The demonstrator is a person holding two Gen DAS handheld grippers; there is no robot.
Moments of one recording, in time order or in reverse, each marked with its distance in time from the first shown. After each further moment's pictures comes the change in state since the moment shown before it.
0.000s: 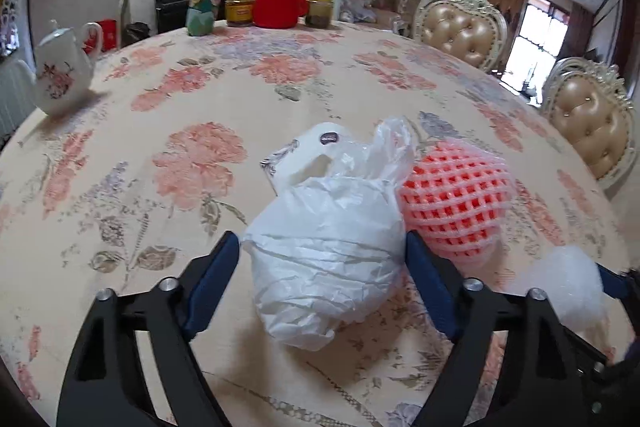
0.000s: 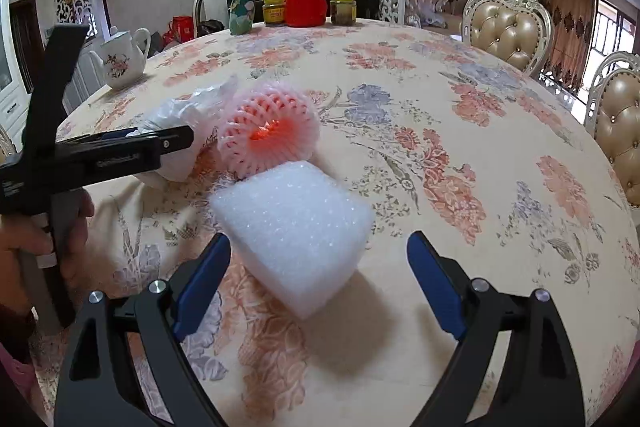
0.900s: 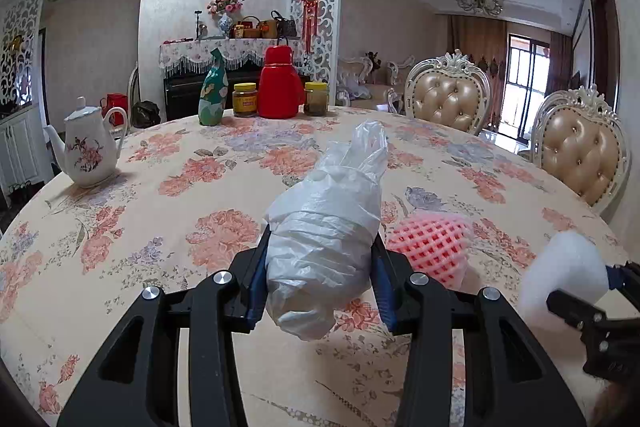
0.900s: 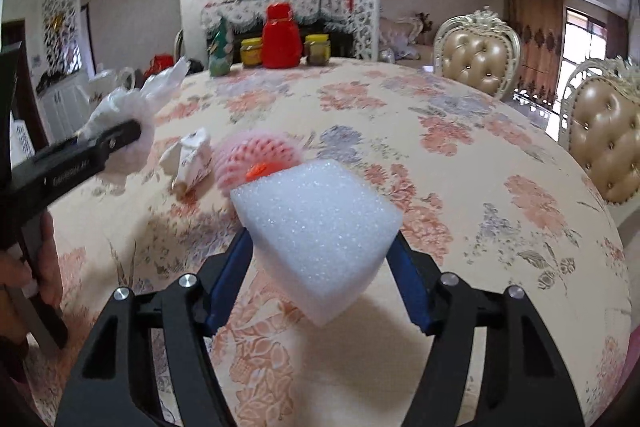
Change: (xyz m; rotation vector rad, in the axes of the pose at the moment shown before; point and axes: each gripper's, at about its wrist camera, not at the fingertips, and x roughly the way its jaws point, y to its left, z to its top) left arm -0.064 -0.011 -0.004 0.069 -0.328 0.050; right arm -0.028 -0.012 -0.002 0.073 -0.172 -0.091
